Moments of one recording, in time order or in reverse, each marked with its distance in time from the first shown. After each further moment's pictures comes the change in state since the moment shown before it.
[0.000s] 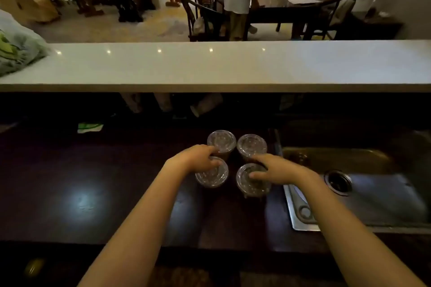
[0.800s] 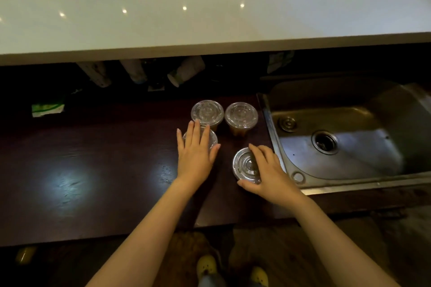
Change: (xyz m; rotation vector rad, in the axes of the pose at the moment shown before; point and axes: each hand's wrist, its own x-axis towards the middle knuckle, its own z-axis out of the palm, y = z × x) left_hand 0.013 -0.001 0.103 0.103 0.581 0.020; right_hand -0.038 0.010 0.091 0.181 0.335 0.021
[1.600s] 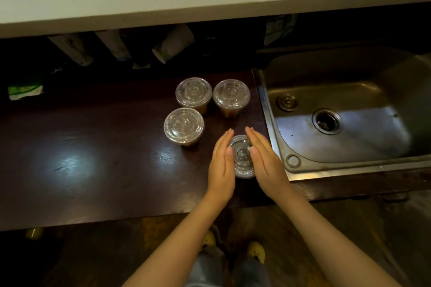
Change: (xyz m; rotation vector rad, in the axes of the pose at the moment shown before) left_hand -0.053 0.087 0.041 -1.085 0.003 -0.238; right_hand 0.001 0.032 0.026 0.420 0.214 -0.080
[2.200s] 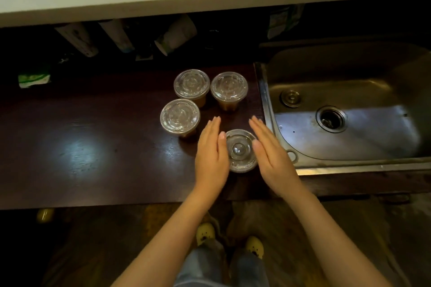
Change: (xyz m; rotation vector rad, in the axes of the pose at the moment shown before) left_hand 0.000 0.030 -0.004 0.314 0.124 -0.021; right_hand -0.008 -0.011 -0.029 -0.010 -0.060 -0.013
